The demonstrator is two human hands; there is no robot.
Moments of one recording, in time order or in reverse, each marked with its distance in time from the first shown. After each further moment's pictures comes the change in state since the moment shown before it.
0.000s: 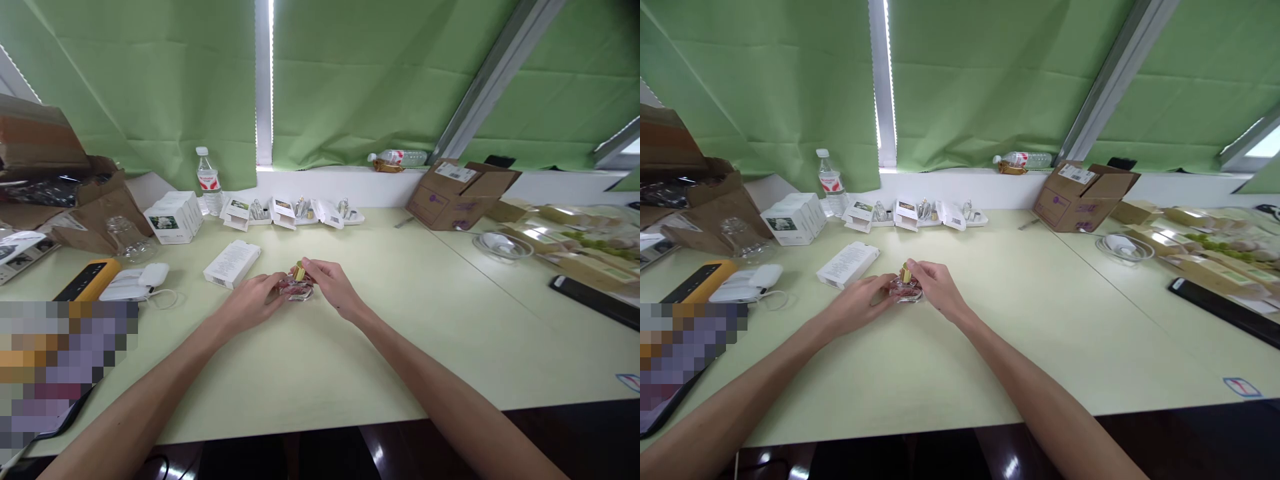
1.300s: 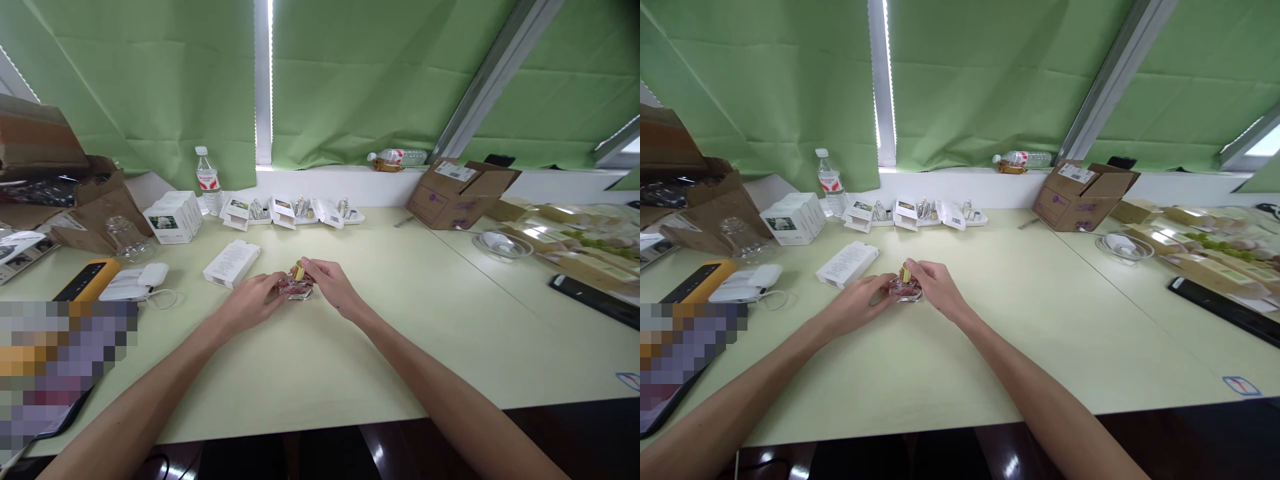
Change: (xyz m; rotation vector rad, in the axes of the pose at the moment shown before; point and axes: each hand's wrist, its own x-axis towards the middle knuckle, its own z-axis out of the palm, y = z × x) left_hand -0.001 0.000 -0.001 0.001 0.006 0.003; right_hand -0.001 -0.003 0.000 -0.060 0.013 -0.015
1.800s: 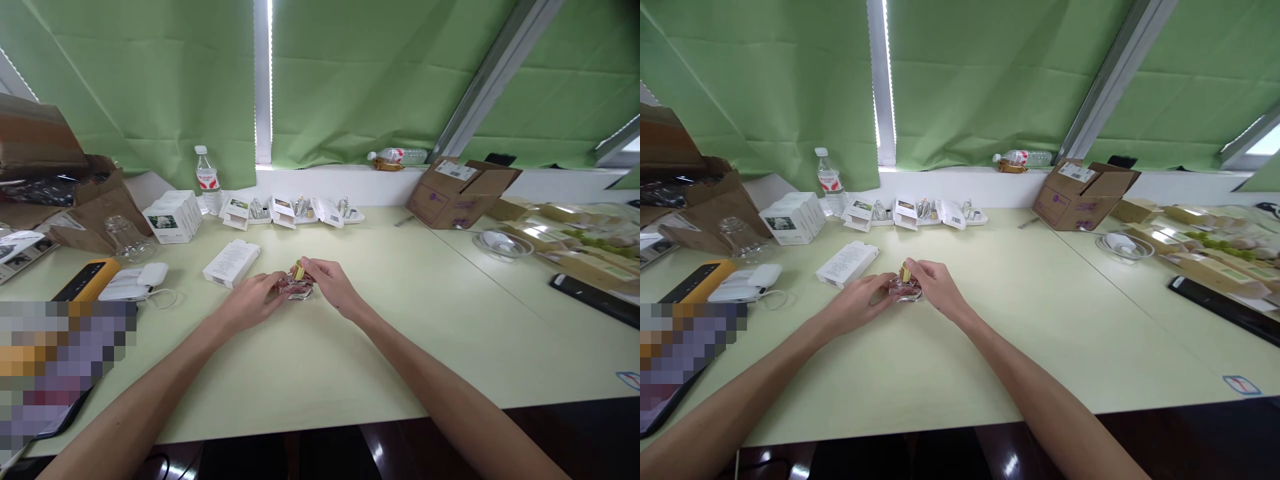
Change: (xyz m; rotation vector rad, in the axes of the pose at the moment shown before) left_hand 0.000 0.001 0.000 -0.007 0.003 0.001; right_hand 0.001 0.000 0.000 -0.032 -0.001 -0.015
